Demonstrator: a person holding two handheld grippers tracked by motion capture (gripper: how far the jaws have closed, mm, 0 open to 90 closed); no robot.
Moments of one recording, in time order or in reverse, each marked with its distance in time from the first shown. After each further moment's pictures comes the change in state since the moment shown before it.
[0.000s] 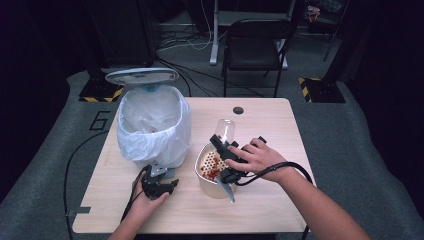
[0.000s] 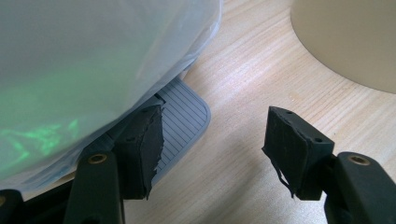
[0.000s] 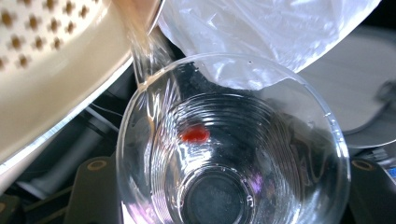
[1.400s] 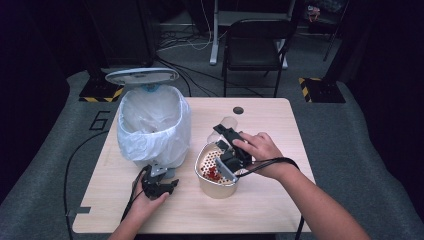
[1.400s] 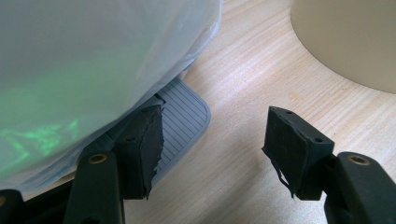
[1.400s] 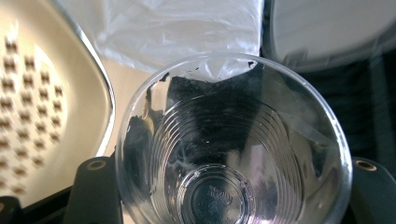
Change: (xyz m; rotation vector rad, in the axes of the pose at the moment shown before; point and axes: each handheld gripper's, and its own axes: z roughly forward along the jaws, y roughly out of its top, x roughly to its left) left arm 0.000 0.000 0.000 0.001 0.000 0.004; right arm -0.044 -0.033 0.002 -0.083 0.142 0.618
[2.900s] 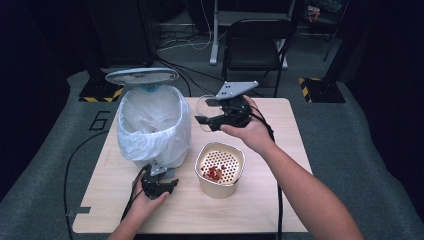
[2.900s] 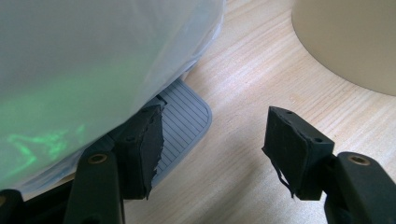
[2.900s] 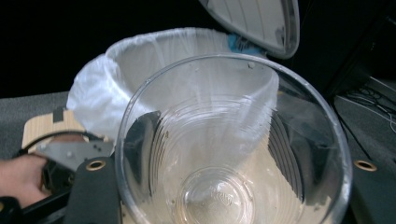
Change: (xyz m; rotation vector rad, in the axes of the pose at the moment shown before) left arm 0.001 0.001 0.000 0.011 0.000 -0.029; right arm -0.116 -0.019 0.034 -0.193 0.468 1.211
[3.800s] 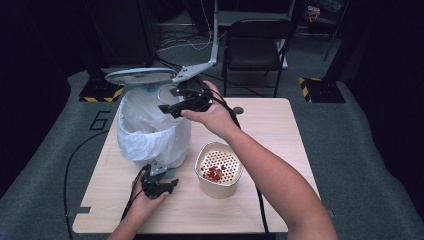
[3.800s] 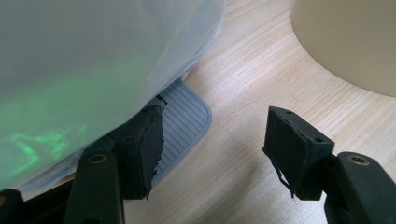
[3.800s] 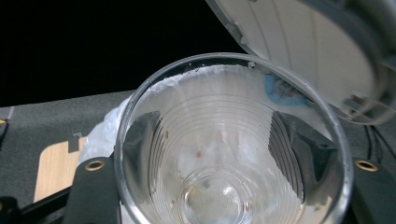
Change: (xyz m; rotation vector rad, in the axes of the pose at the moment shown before) left arm 0.002 0.000 -0.001 0.010 -0.012 0.007; right arm 0.017 0.062 0.071 0.034 0.078 0.015
